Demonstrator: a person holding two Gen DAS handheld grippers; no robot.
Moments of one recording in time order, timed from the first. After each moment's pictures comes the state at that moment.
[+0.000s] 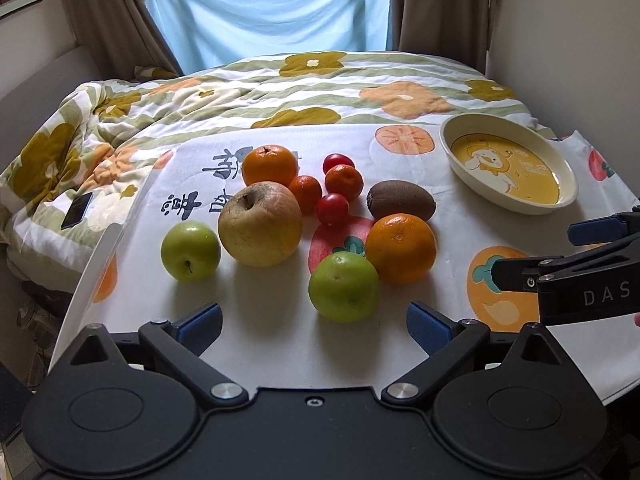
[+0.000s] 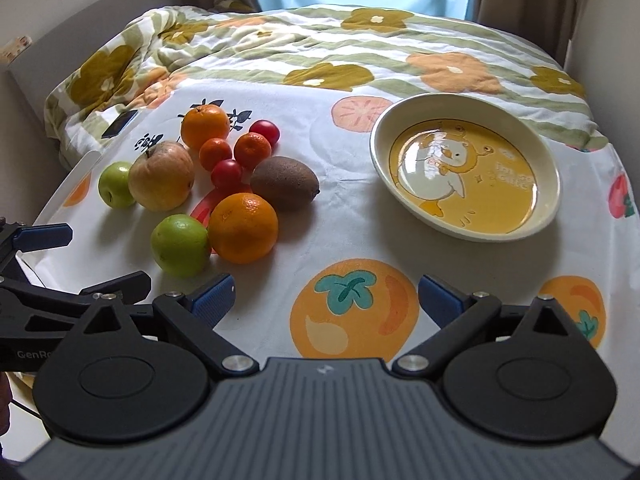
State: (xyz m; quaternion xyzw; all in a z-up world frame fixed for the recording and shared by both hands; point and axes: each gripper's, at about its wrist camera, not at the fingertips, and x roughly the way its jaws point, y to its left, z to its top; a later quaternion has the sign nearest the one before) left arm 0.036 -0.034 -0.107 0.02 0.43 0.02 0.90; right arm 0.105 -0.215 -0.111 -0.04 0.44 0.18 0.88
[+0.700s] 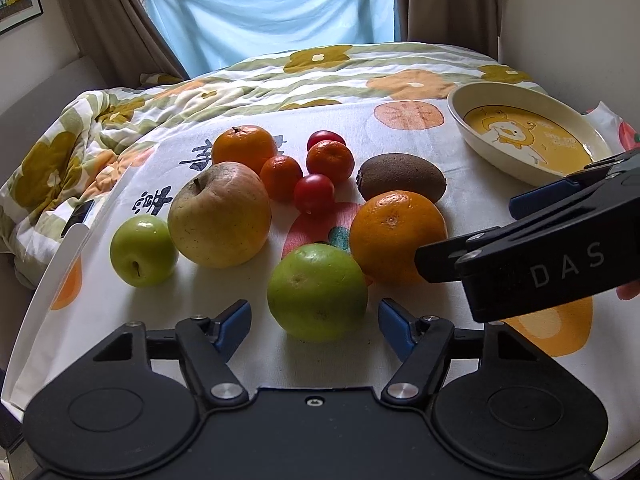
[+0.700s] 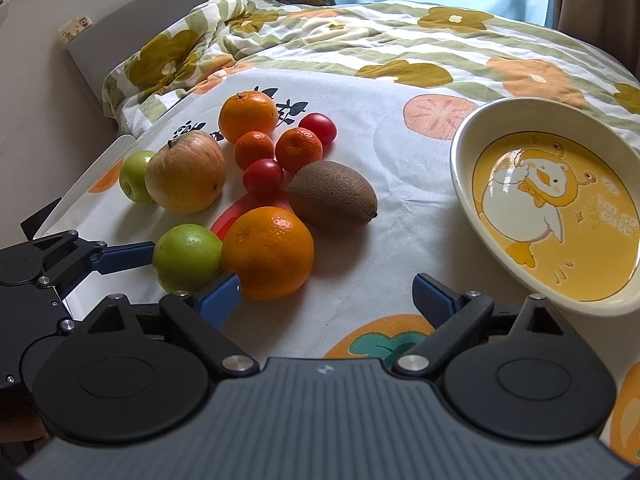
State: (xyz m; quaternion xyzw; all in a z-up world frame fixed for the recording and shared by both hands) left arm 0.069 -0.059 -0.161 0.06 0.42 0.05 0.90; right arm 0.154 -0.197 -0.149 -0.03 0.43 0.30 0.85
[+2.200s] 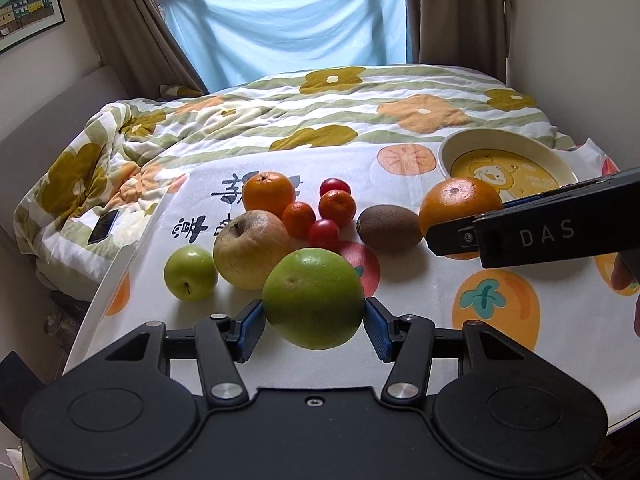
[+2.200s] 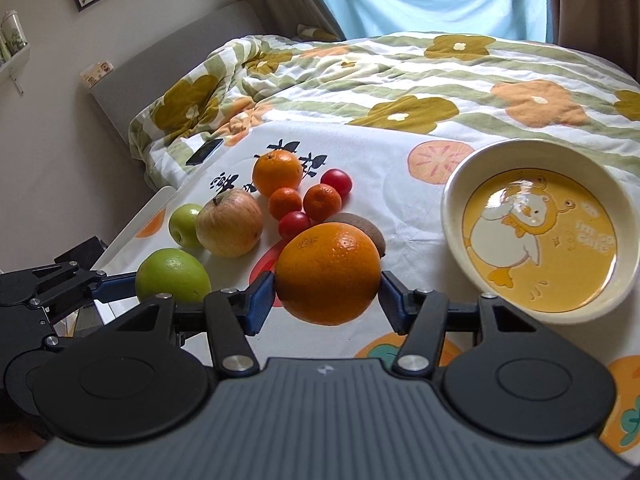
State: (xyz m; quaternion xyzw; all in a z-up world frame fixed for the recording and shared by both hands) left arm 0.038 -0.078 -0.091 0.06 0.40 0.07 0.91; right arm 0.136 -0.233 -0.091 0.03 0.40 0.31 0.86
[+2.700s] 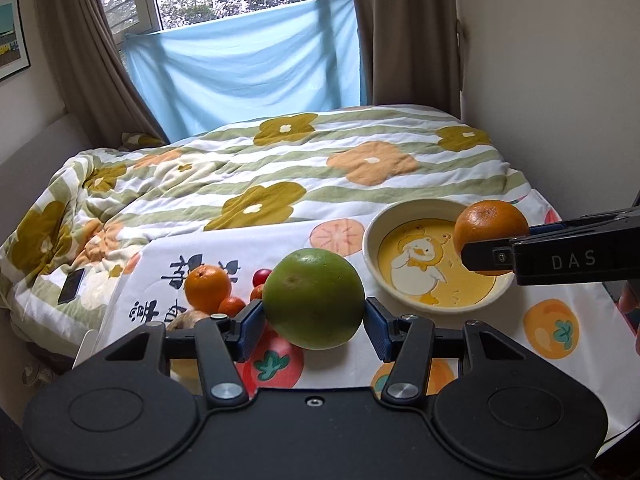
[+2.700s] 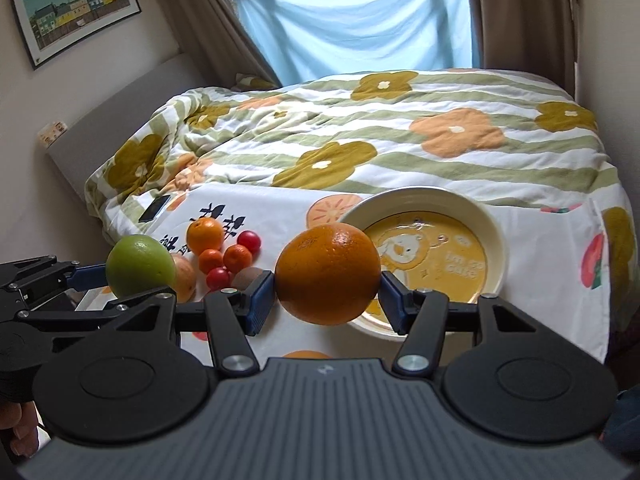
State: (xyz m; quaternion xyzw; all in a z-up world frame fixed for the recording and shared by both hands) left arm 0.072 -0.131 -0.034 0.07 0.36 0.01 0.93; right arm 0.141 -0.328 -0.041 0.06 0.36 0.22 0.90
